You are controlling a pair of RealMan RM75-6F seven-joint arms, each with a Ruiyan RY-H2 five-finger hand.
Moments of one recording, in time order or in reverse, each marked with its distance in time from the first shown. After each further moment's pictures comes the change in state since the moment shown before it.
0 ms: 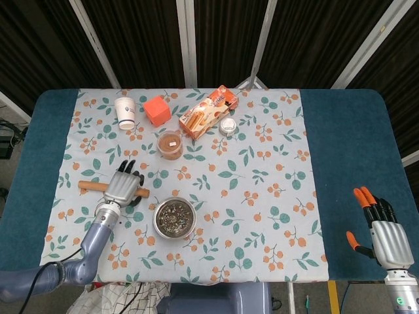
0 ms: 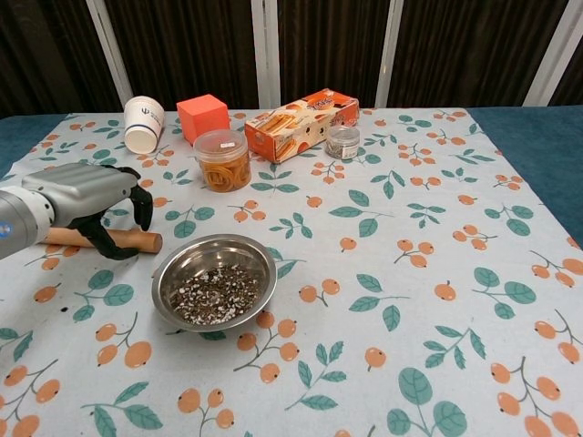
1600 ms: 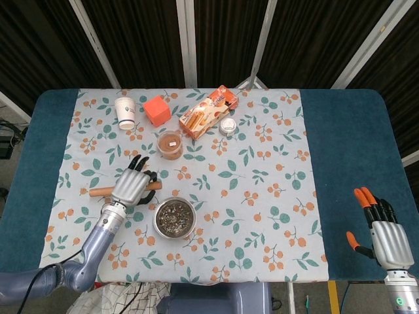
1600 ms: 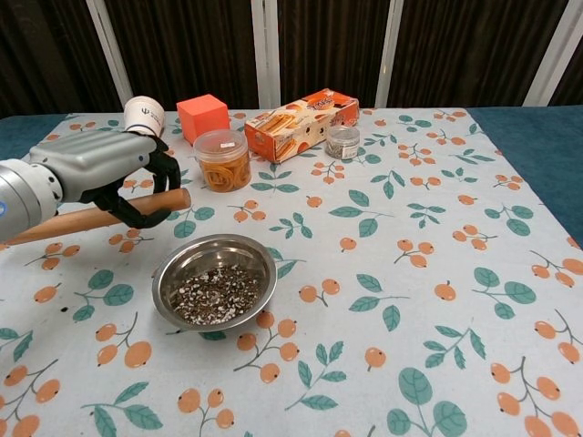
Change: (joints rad) left arm 0.002 0.041 0.007 -0.118 0.201 0.102 -0.162; right arm -0.004 -0.001 0.002 -0.006 0.006 0.003 -0.006
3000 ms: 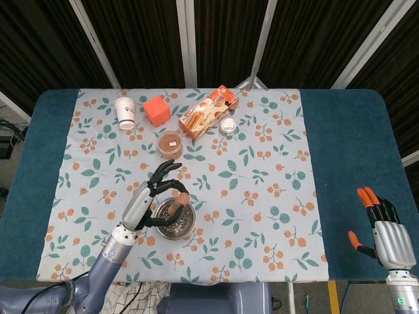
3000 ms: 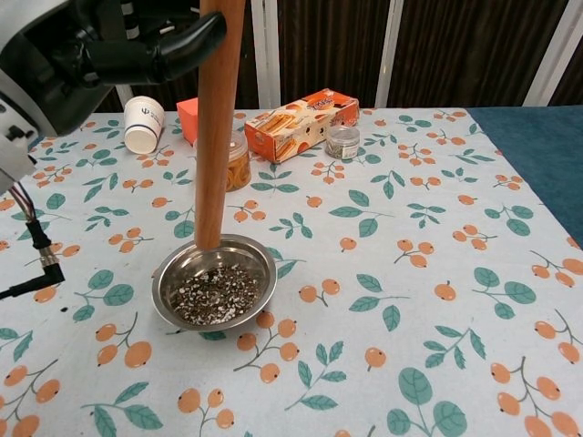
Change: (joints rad) left arm 0.098 -0.097 -0.002 -0.127 0.527 0.337 -0.984; right arm -0.003 0.000 0.006 -0.001 0.020 -0.006 0.004
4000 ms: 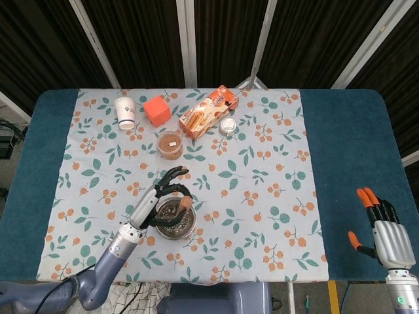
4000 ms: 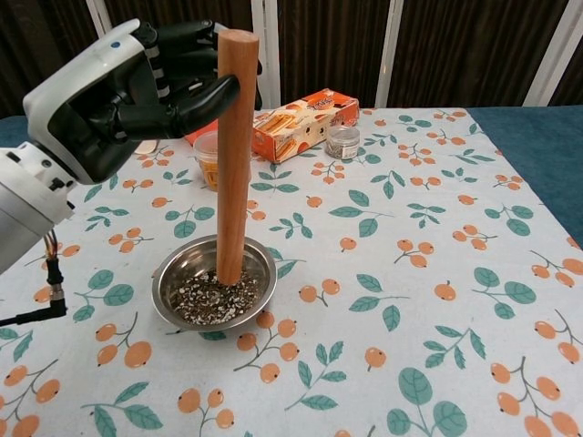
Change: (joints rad) left arm -0.019 -0.076 0.028 0.214 0.036 -0.021 -0.252; right arm 0.004 0.005 0.002 -0.008 0.017 -0.019 0.006
